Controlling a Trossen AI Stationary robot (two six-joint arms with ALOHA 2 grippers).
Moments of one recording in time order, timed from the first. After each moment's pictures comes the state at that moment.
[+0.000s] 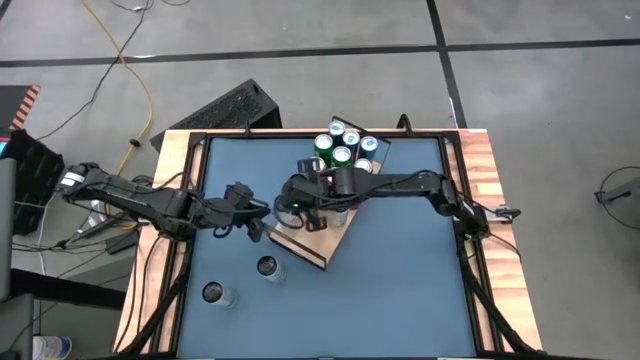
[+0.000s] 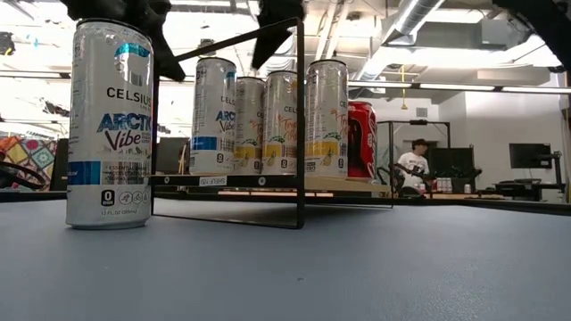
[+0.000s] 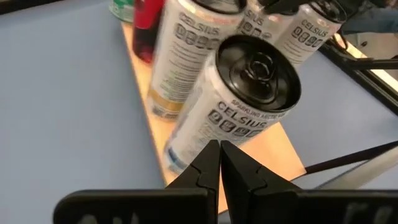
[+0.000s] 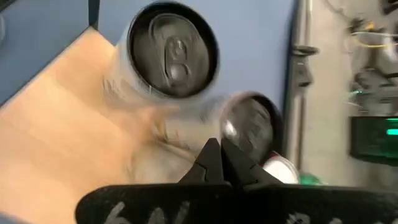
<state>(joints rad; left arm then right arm) -0.21 0.95 0.69 -0.32 -0.50 -0.80 0.06 2.19 2.35 -1.19 0.44 -0.28</state>
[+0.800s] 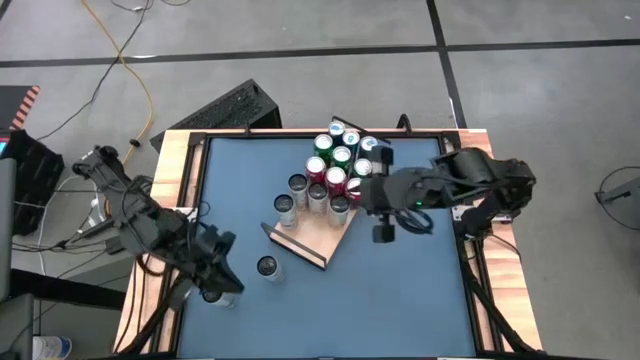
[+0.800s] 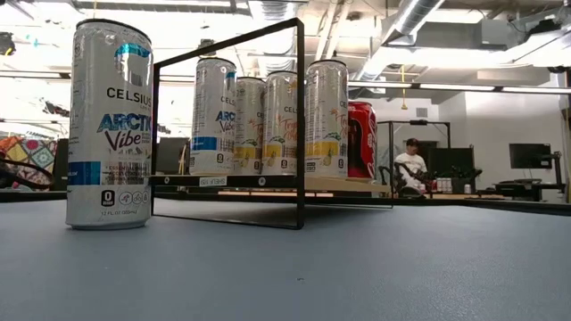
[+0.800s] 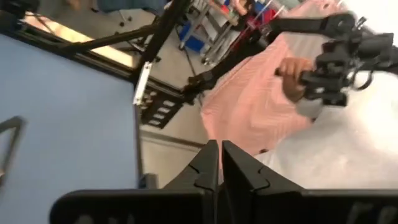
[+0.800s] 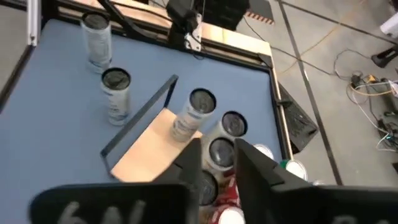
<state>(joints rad) -0.73 1.00 1.09 -0.16 -0.26 -0.70 0.29 1.74 2.35 -1.32 0.46 -0.05</state>
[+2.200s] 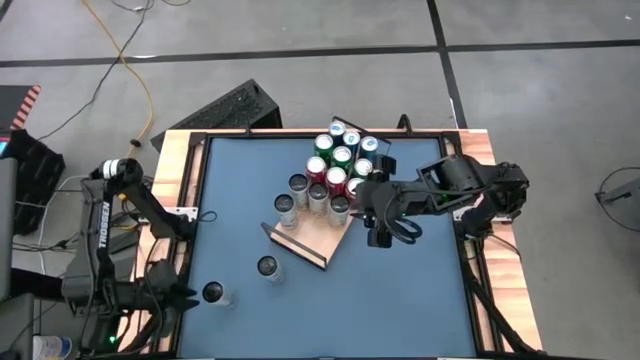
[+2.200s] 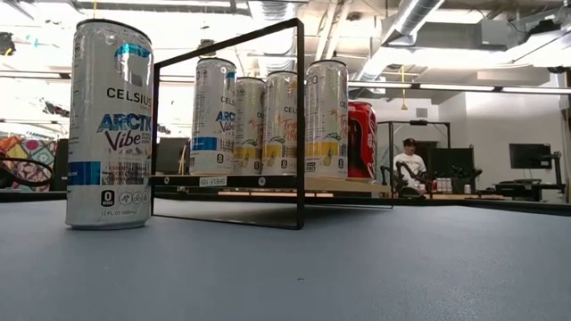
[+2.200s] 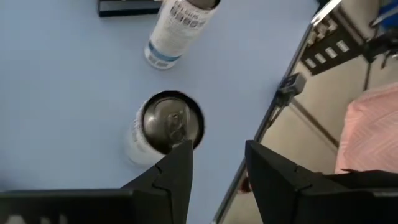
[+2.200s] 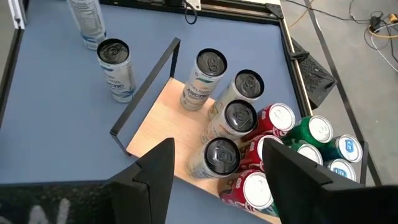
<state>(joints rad) -1.46 1.39 1.26 -1.26 -0.78 -2.12 0.30 1.77 2.35 -1.45 0.44 0.16</state>
